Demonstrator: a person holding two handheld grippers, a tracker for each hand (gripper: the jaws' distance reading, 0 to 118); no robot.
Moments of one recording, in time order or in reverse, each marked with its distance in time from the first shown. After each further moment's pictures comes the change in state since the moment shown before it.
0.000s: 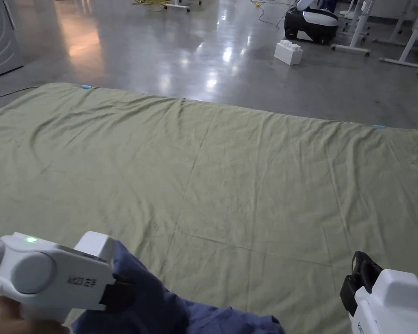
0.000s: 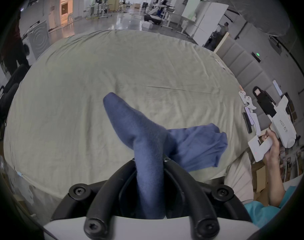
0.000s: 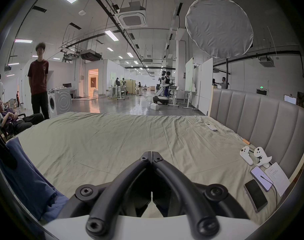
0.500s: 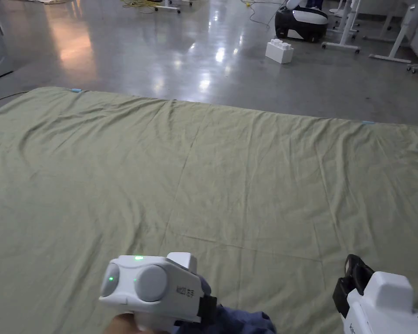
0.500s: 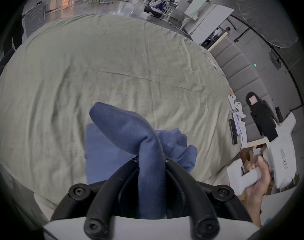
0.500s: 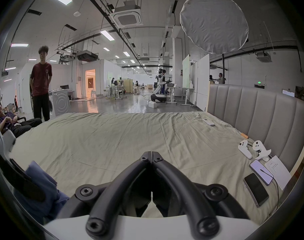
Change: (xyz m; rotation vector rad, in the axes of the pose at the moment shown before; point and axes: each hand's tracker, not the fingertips) left arm 0.109 0.009 -0.088 -0.069 -0.118 0.146; right arm 0.013 -0.011 0.006 -0.018 -0.017 -0.037
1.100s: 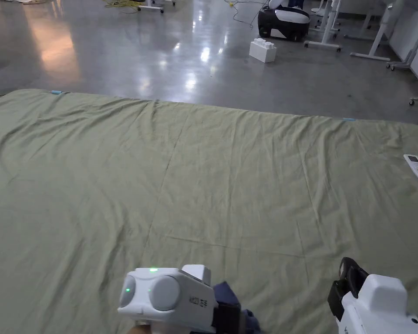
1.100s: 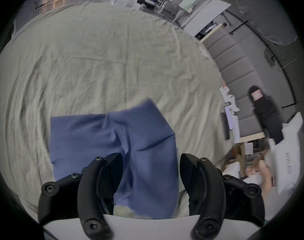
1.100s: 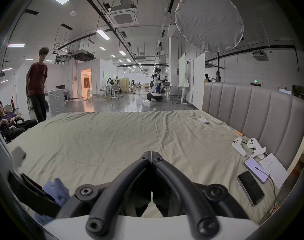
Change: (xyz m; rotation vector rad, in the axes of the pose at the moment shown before) left arm 0.023 -0.006 -0.024 -0.032 -0.138 -0.021; right arm 0.019 -0.004 0.008 -0.012 -0.035 -0.009
